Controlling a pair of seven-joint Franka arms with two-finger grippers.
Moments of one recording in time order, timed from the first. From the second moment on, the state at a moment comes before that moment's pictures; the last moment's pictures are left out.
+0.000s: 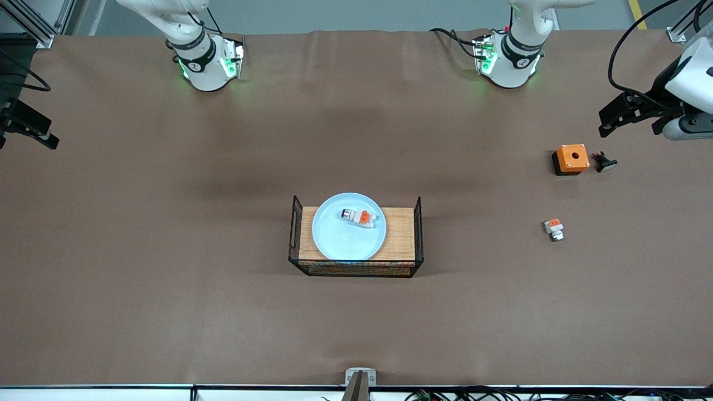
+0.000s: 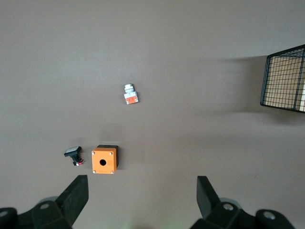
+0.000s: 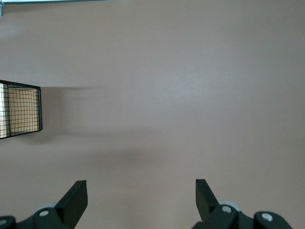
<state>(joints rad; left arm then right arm) -0.01 -0.07 -0.10 -1.59 0.03 1.53 -0.13 -0.12 0.01 0.07 -1.43 0.02 1.51 -0.02</state>
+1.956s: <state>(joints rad) -0.49 0.45 -0.21 -1.27 -0.03 1.99 -1.66 0.09 0.02 0.09 -1.43 0.02 1.40 0.39</state>
